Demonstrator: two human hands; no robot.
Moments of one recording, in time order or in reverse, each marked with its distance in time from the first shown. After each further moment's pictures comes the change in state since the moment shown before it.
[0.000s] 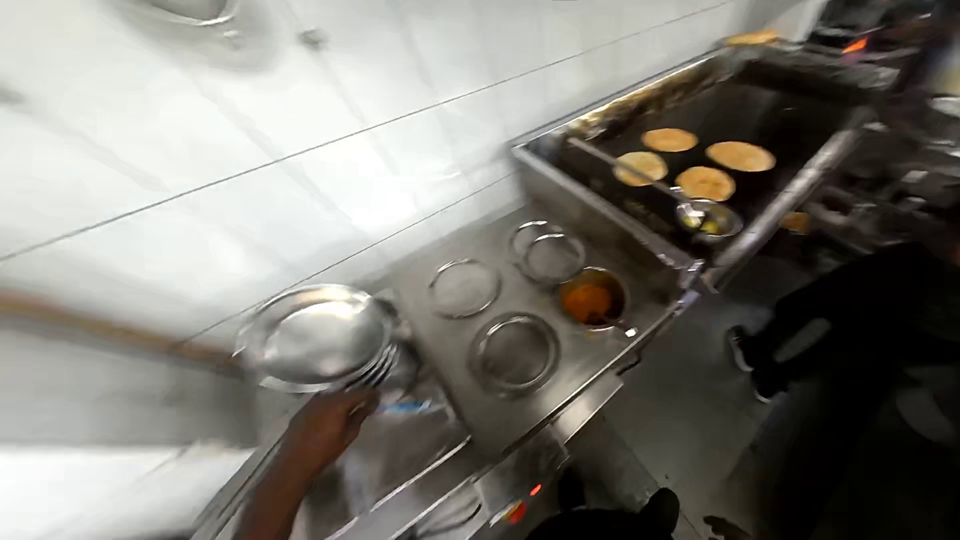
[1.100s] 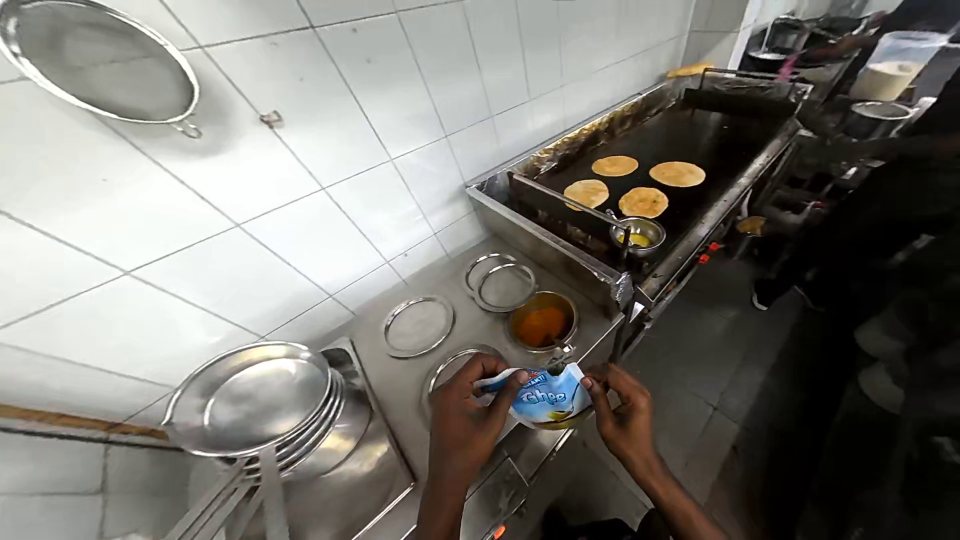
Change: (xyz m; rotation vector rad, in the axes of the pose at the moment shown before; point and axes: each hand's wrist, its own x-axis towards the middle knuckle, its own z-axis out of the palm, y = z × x) left_hand 0.014 0.396 -0.050 -0.865 0.502 0.229; right_hand 0.057 -0.182 -0.137 0.584 0.954 -0.990
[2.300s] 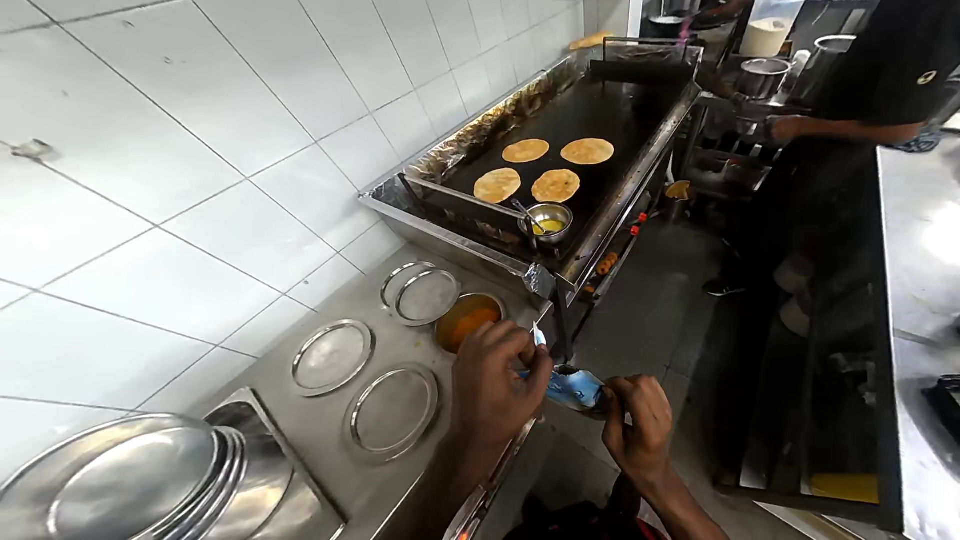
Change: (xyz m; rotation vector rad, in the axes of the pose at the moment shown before) left_hand 0.019 0.129 0.141 0.272 -0.158 0.457; right_hand -0.034 -0.004 -0.151 -0.584 0.353 -0.237
